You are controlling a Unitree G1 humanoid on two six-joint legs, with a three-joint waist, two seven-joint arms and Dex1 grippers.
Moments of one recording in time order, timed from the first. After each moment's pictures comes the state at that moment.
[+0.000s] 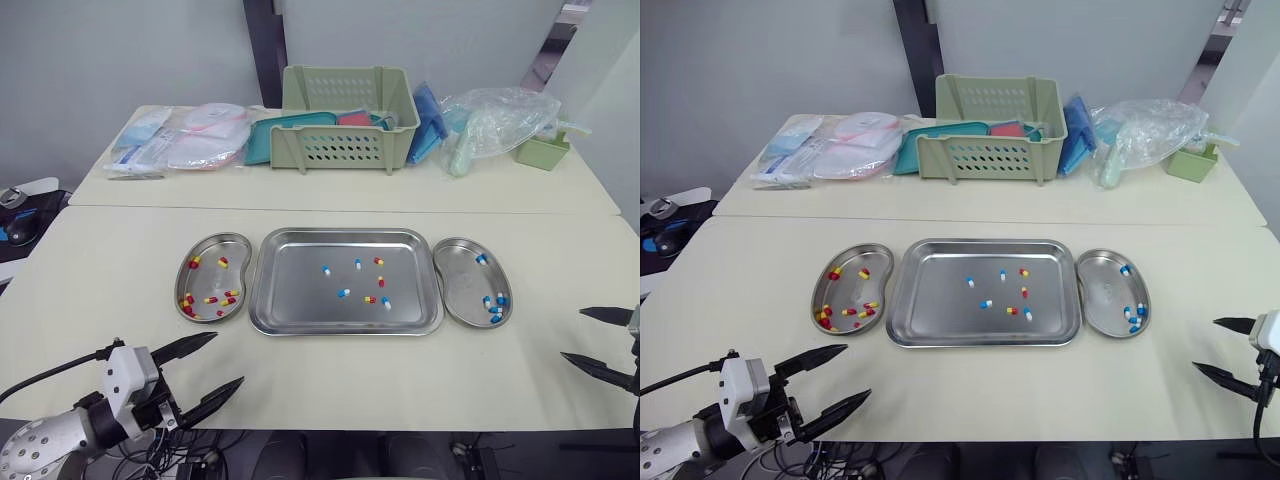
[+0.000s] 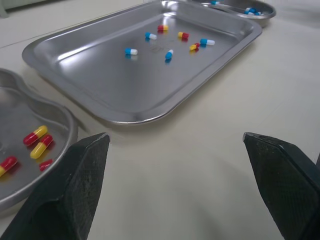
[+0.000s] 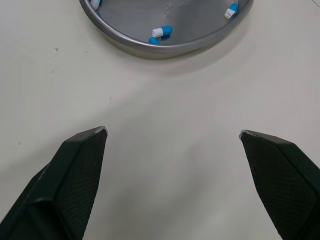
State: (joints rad) left arm 0.46 0.58 0.38 -0.34 -0.50 -0.01 -1.13; right arm 0.32 -1.01 -0.53 0.12 0.31 -0.07 1.23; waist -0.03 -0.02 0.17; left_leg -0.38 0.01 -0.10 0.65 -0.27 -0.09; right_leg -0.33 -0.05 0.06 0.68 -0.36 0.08
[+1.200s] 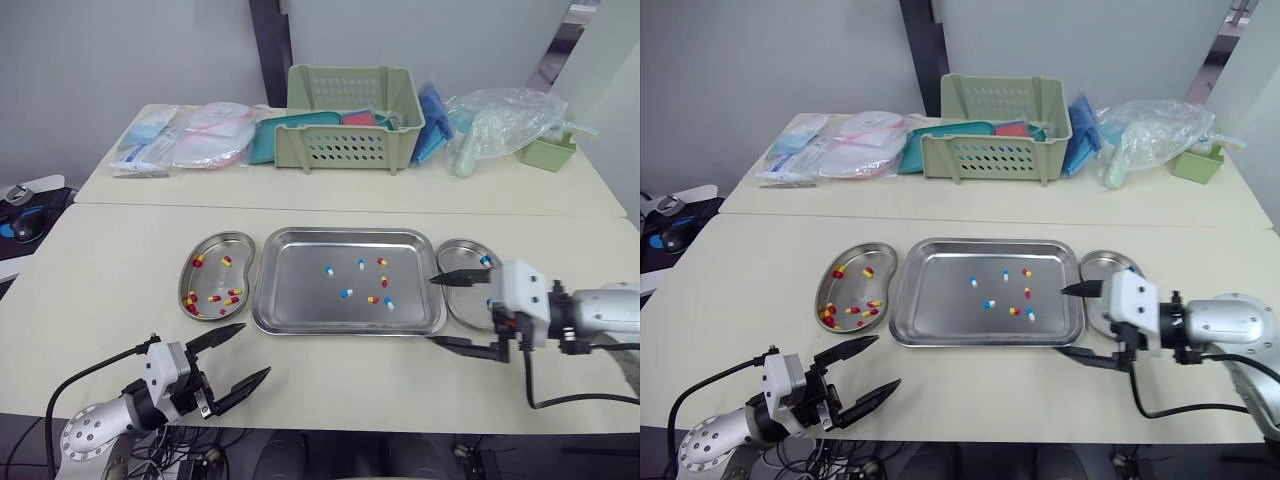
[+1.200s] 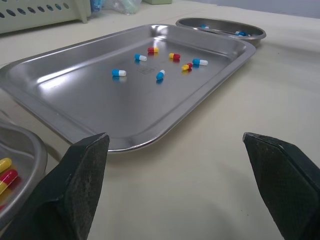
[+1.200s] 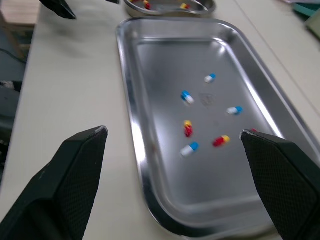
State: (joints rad) left arm 0.36 0.52 0.23 -0.16 -0.47 -0.18 -1.12; right arm -0.11 -0.91 0.00 -0.57 0.46 0.43 1.02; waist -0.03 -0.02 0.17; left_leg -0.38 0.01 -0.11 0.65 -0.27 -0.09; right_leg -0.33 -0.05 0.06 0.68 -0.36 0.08
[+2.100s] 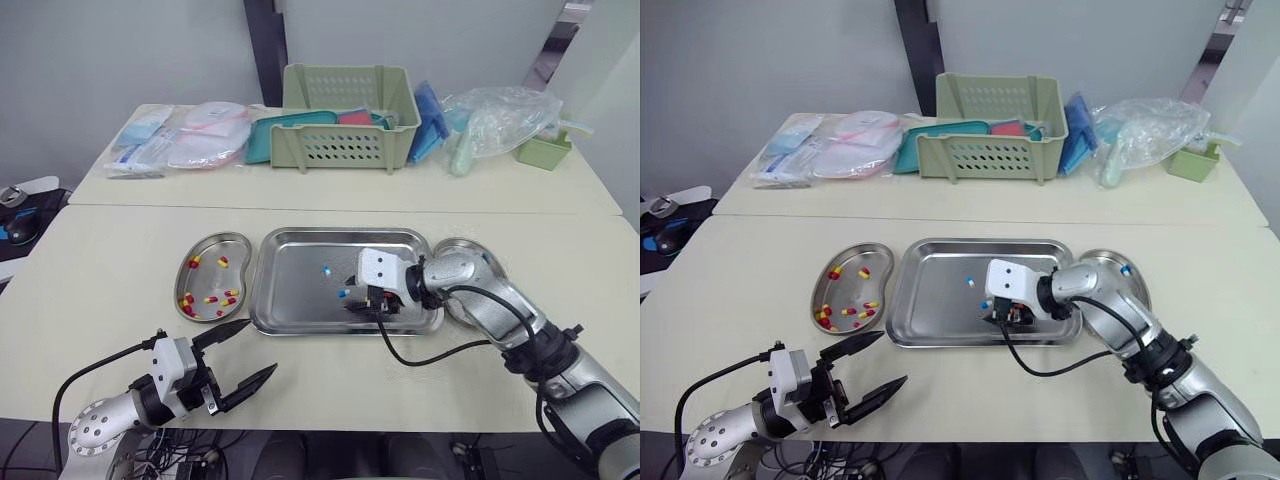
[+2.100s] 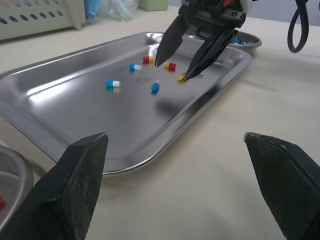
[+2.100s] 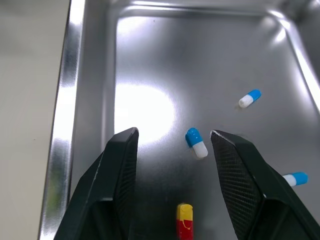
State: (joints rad) left arm 0.34 0.52 0.20 -0.20 -0.48 -0.16 -1.08; right arm -0.67 -0.53 0.56 -0.09 0.05 0.54 0.99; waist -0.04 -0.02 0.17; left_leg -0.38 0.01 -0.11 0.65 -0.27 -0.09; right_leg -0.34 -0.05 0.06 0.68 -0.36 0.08
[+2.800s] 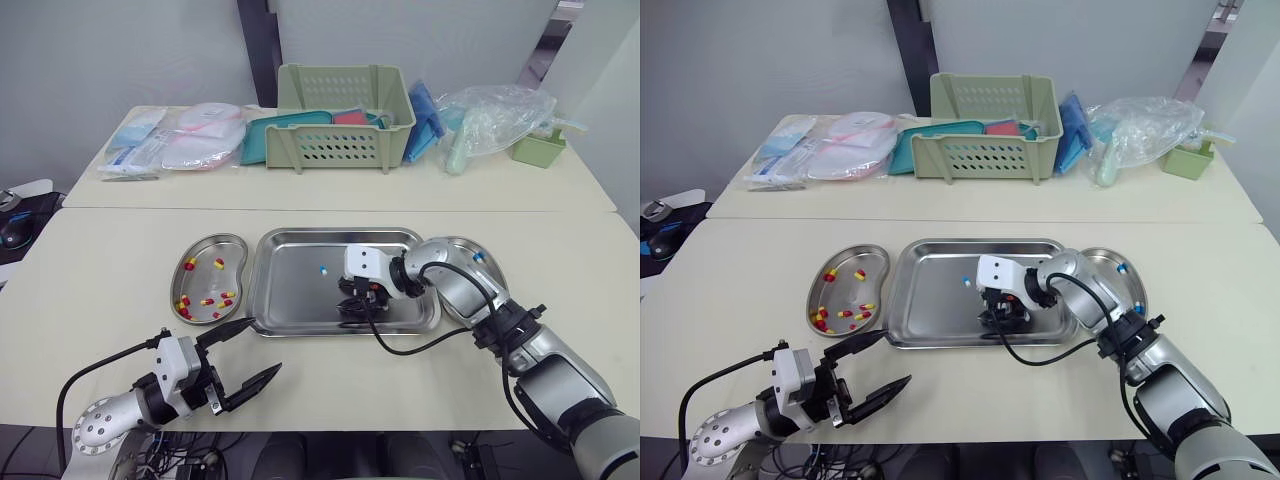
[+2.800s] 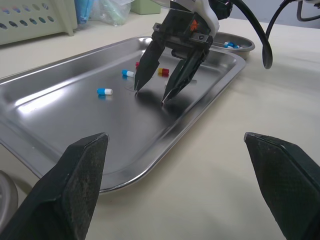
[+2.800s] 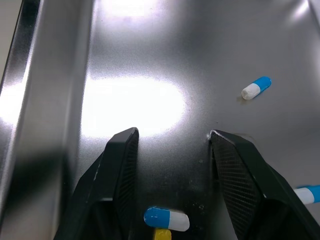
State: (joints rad) left arm 0.34 0.52 0.18 -0.22 -0.47 -0.16 -1.07; right arm -0.78 -0.42 0.57 0.19 -0.02 0.43 1.08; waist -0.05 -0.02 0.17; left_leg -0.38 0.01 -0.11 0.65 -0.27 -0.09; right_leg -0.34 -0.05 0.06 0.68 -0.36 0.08
